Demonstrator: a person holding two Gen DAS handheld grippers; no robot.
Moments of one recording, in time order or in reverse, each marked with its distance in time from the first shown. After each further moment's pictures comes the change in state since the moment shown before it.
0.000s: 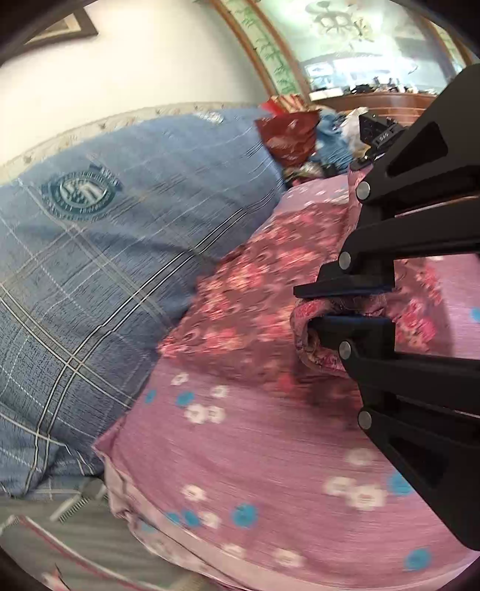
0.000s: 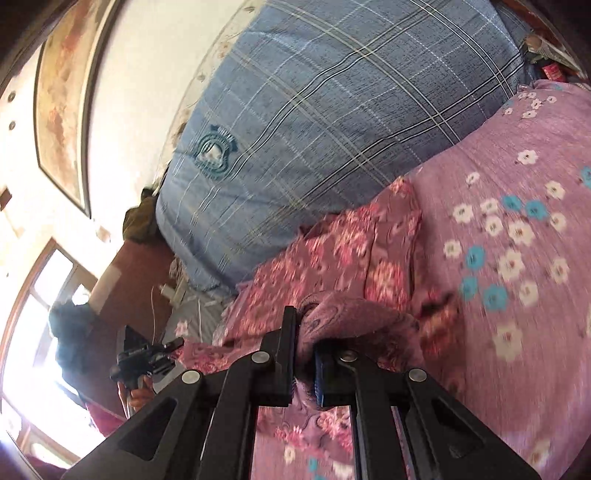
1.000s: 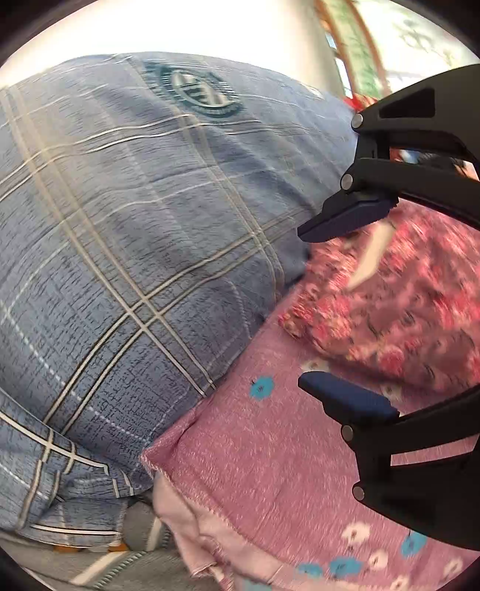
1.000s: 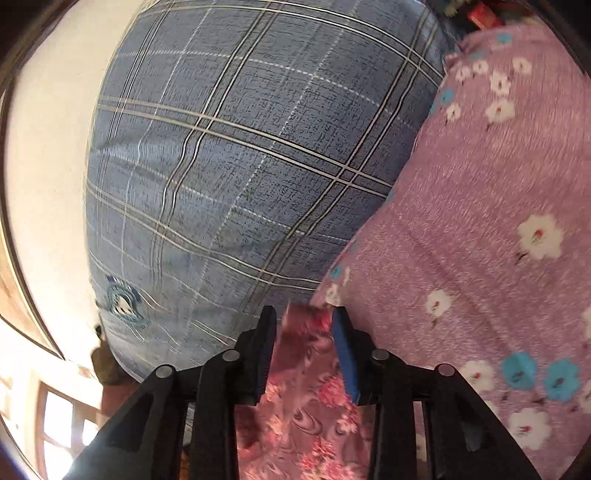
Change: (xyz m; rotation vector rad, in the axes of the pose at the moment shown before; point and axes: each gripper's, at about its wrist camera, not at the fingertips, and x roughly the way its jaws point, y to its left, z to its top) left arm 0.073 0.043 0.124 -0.198 -0.012 0.050; right arm 0.063 -0.097 0.111 0.385 -0.159 -0.164
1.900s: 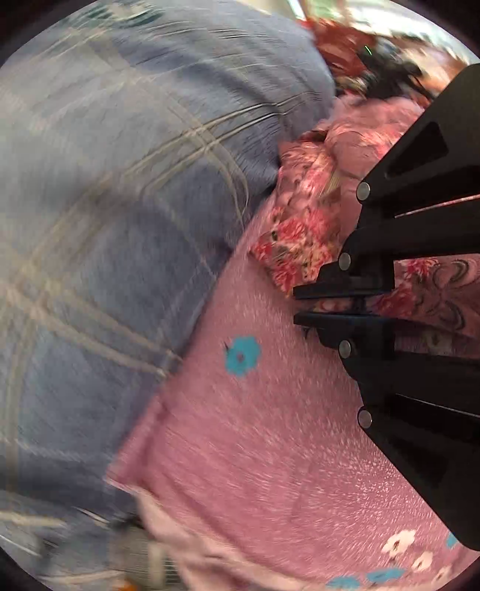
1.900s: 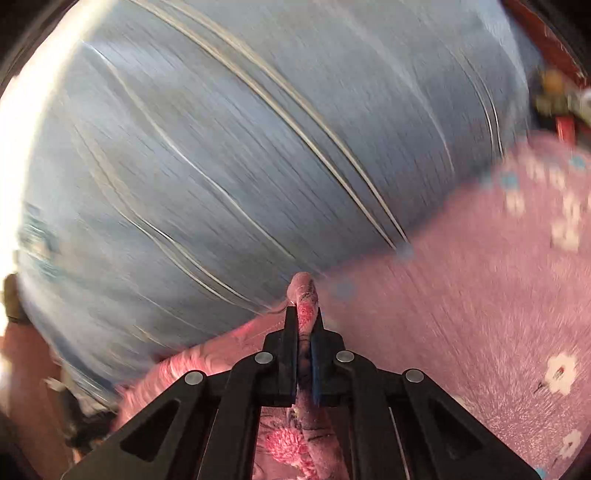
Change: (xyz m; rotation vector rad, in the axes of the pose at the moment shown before) left arm 0.097 0.000 -0.026 0.114 0.051 0.264; right arm 0.084 0.033 0.019 -0.301 0.083 -0.353
